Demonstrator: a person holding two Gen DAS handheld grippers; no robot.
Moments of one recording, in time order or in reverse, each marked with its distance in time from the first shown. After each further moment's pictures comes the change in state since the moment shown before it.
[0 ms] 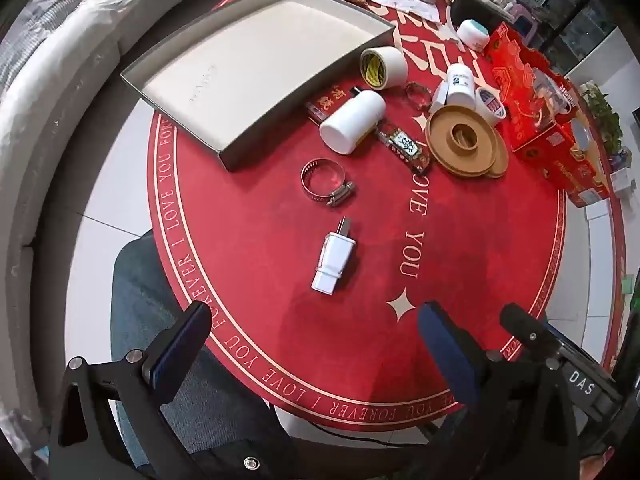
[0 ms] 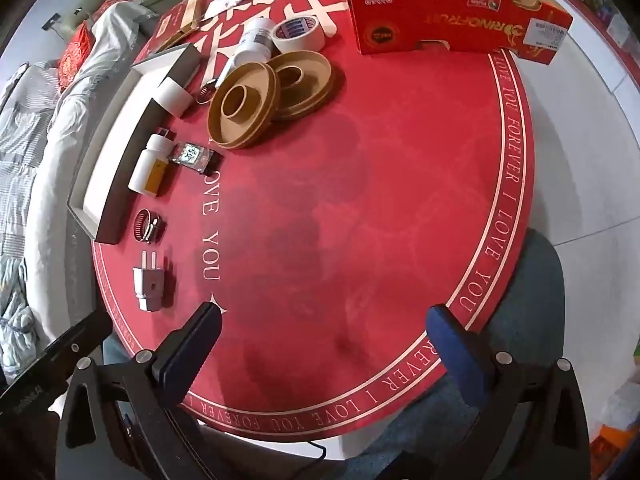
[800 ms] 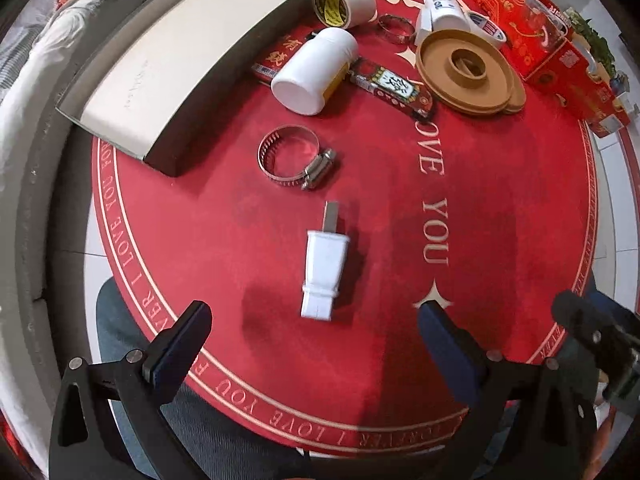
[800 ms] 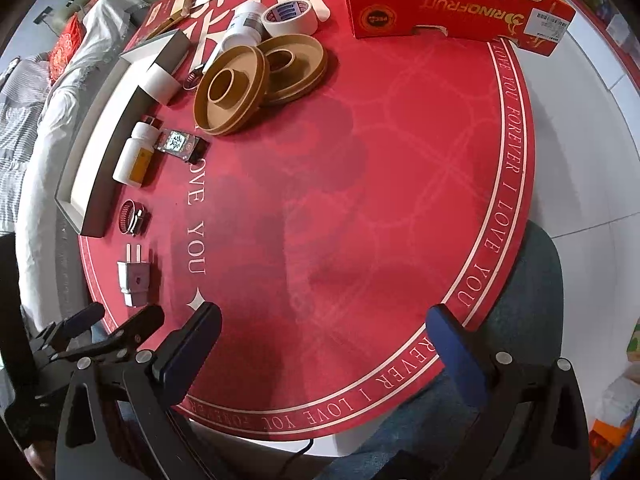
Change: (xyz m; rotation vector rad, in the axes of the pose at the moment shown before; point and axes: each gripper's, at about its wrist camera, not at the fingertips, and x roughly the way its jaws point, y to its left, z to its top) left arm 0.072 -0.034 0.011 0.195 -0.003 0.104; right arm 0.012 -0.001 0.007 -0.003 0.032 0.023
